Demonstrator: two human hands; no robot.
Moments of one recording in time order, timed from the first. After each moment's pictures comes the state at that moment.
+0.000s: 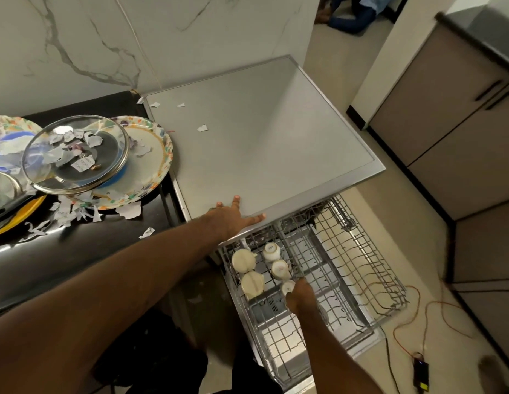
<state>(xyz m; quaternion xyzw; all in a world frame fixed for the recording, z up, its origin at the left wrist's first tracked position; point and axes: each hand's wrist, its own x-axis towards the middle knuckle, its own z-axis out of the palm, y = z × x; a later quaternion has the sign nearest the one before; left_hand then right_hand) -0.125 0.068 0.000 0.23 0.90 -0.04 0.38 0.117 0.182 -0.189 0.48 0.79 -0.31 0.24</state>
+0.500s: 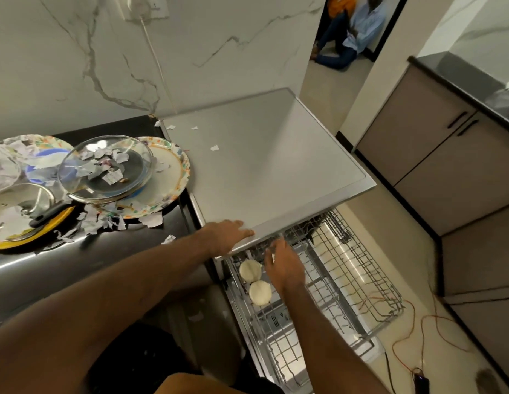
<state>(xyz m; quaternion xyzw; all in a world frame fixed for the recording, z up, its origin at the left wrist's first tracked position) -0.126 -0.003 0.009 0.50 0.81 -0.12 0.28 0.039 0.132 -0.068 0.31 0.91 -0.26 0.03</state>
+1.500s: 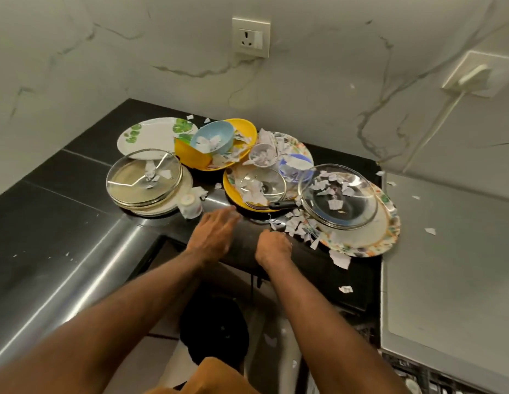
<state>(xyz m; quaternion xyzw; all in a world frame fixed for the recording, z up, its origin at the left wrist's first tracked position) -0.153 -0.446 0.006 0.05 1.00 0.03 -0.02 -0.213 -0.275 -0.011 -0.05 0.96 -0.04 0.27</state>
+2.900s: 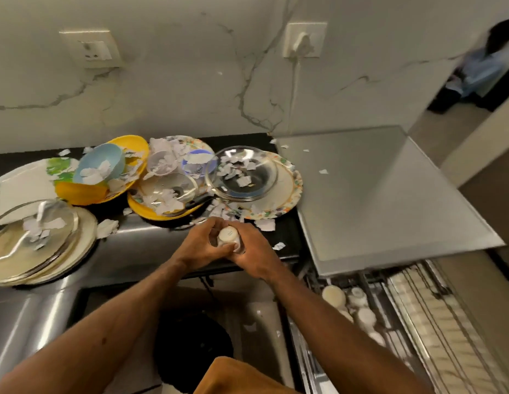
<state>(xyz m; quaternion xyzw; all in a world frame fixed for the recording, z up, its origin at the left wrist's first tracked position) -0.166 -0.343 0.032 0.15 0.89 0.42 0.12 -0.136 -0.155 0.003 -0.08 0.90 -0.43 0.05</state>
